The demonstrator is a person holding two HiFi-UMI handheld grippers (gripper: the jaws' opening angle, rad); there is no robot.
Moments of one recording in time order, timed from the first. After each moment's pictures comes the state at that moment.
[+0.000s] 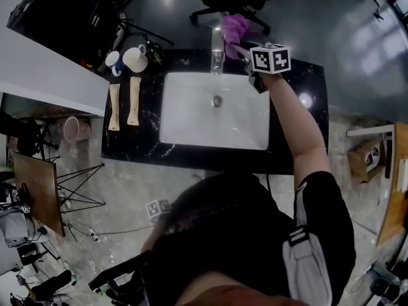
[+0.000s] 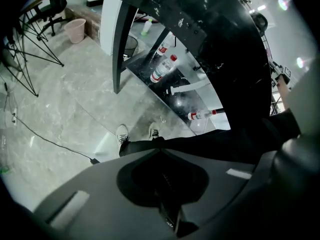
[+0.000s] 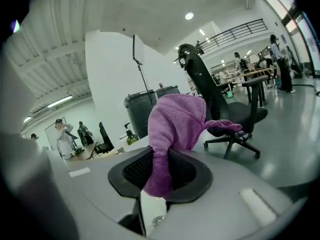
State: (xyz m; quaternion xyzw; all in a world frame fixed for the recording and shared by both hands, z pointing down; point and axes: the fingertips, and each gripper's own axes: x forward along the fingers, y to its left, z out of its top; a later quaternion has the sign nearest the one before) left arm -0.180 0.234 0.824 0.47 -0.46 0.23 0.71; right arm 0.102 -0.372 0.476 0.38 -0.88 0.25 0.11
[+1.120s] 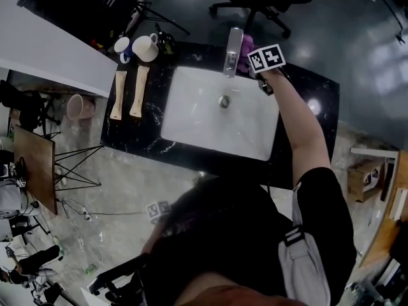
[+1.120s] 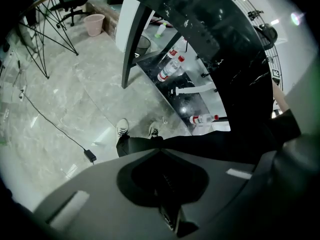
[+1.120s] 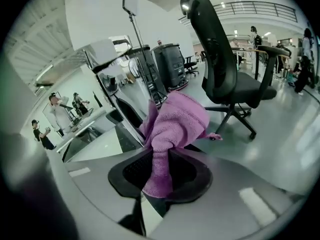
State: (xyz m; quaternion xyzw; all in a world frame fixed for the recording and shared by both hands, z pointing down) left arm -0.147 0.257 0.820 0.42 -0.50 0.18 0.74; right arm 0.091 -0.404 0.621 0.33 -0.83 0.29 0.33
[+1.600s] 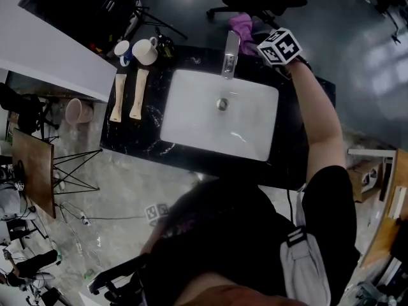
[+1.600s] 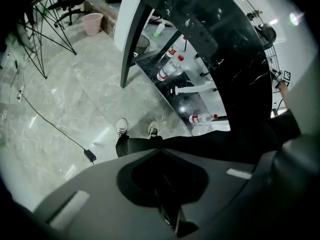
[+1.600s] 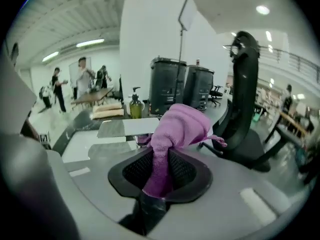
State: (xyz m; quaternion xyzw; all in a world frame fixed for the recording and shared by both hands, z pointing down) left arm -0.148 0.265 0.824 0.43 -0.49 0.18 0.73; right arm 0.097 -0.411 0.493 0.25 -0.90 0.07 0.36
